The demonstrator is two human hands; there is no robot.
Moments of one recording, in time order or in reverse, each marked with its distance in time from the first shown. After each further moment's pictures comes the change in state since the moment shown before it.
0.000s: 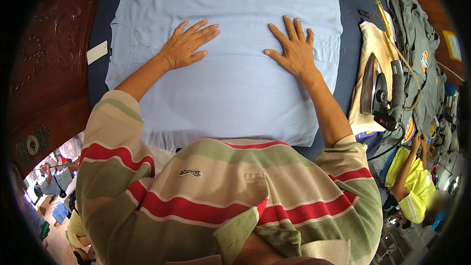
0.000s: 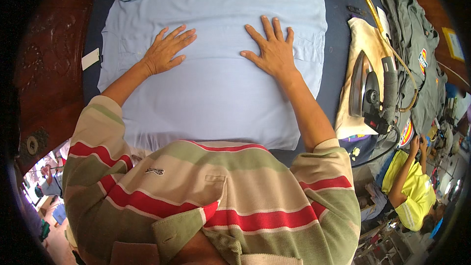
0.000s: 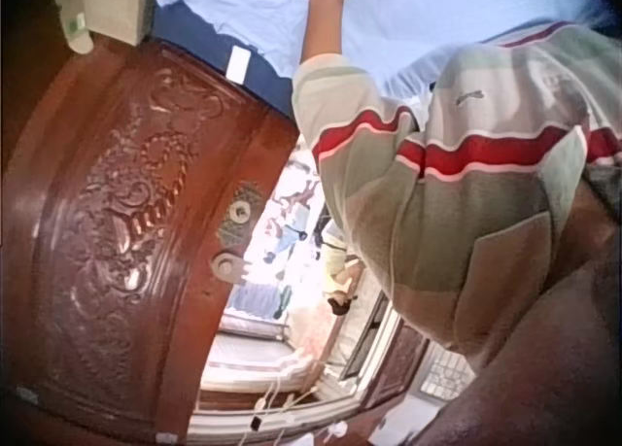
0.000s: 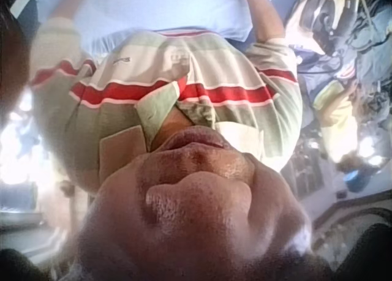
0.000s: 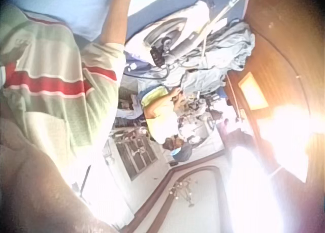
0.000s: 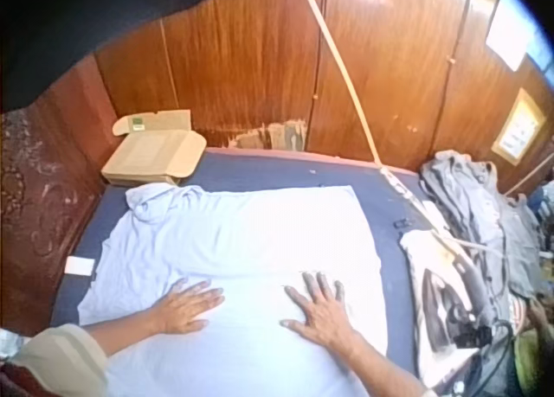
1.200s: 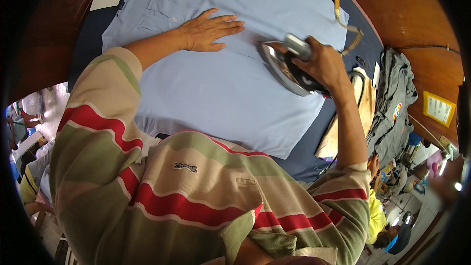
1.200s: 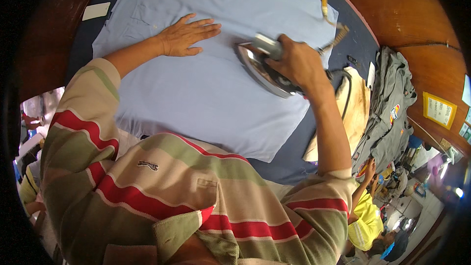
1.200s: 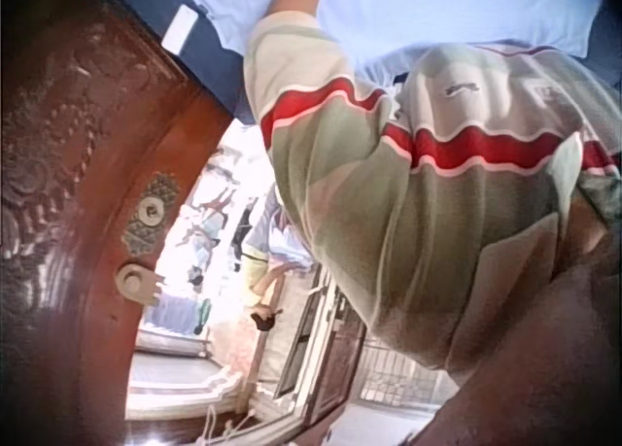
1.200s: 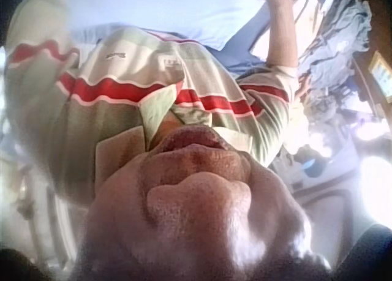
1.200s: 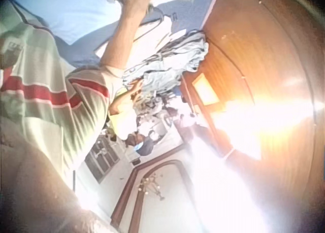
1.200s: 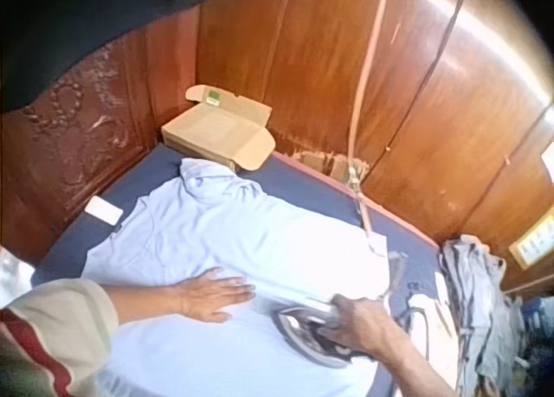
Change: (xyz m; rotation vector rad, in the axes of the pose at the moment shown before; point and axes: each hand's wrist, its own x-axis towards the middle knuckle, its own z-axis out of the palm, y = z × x) left_hand -0.008 -0.007 0.009 -0.045 0.071 -0.015; right_hand 0.065 -0.047 -0.145 0.027 -0.389 -0.088
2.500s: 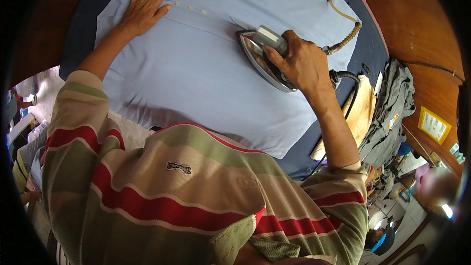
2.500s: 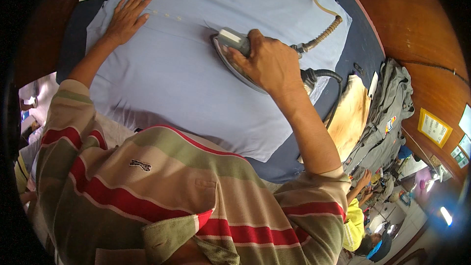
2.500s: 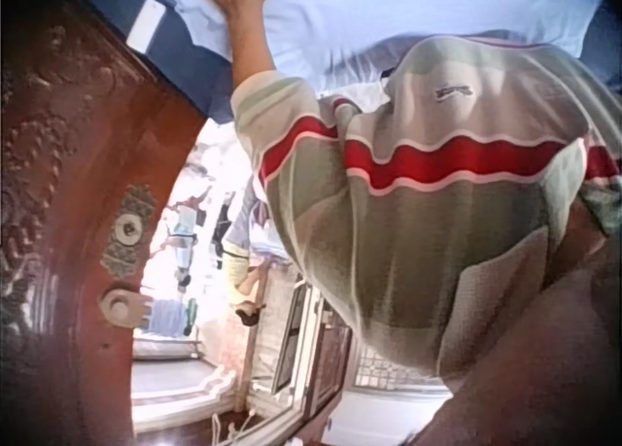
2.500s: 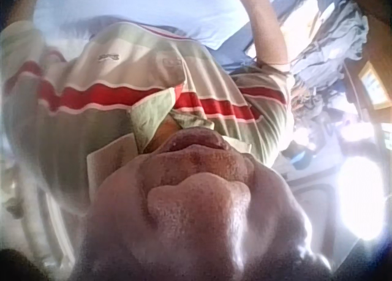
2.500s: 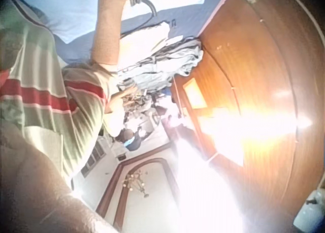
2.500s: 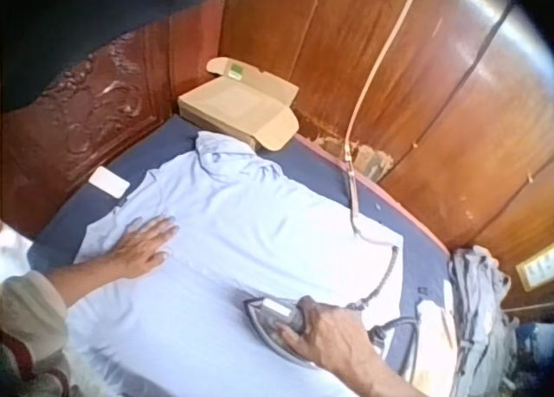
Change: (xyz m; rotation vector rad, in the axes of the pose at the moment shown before) left_hand -0.117 -0.071 0.043 0.233 0.222 -0.633; right_hand 0.016 -0.065 0.029 0.010 0.031 -0.087
